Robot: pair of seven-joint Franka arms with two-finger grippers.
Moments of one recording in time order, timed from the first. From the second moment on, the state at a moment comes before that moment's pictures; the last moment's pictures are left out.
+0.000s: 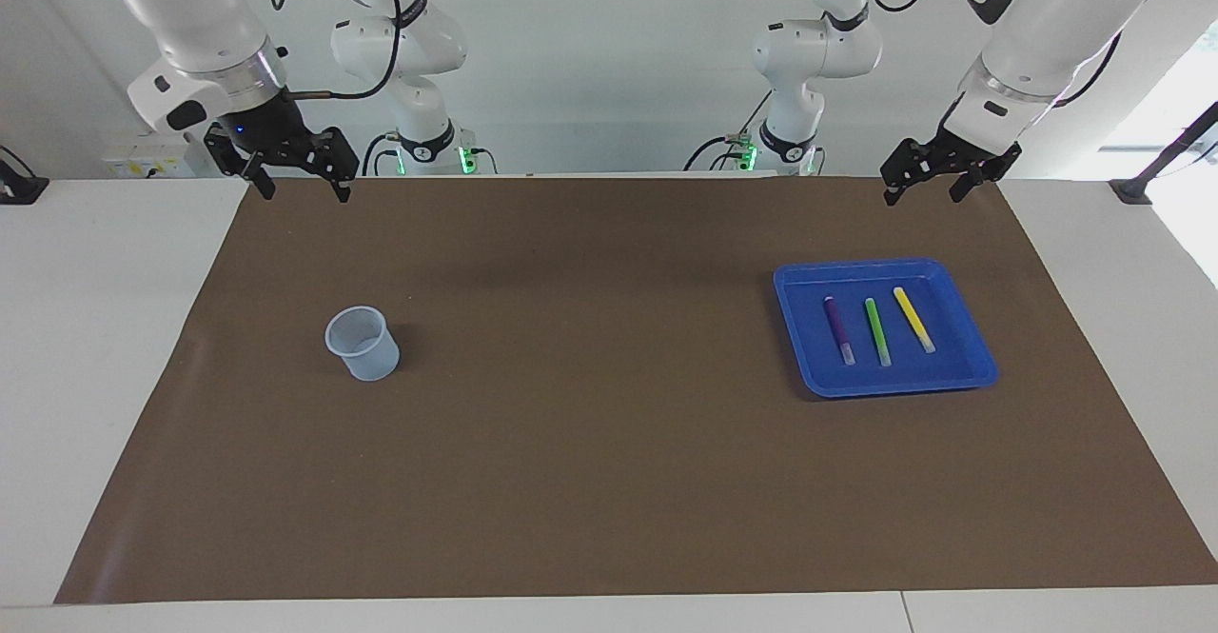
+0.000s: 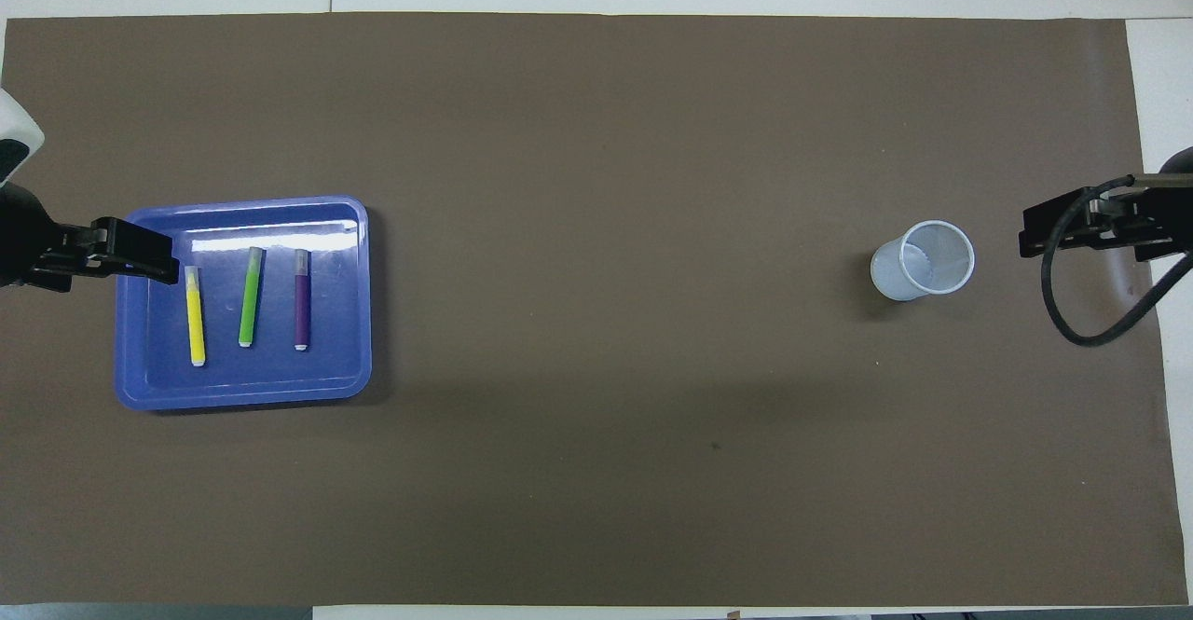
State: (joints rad) left arm -0.08 -0.06 -0.02 -1.66 -0.02 1.52 -0.09; right arm 0.06 -0.01 -0.03 -1.55 -0.01 1.48 0.09
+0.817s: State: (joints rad) left arm -0.08 -0.06 -0.02 -1.68 -0.02 1.53 -0.08; right arm 0.06 -0.01 -0.03 -1.55 -0.01 1.48 0.09
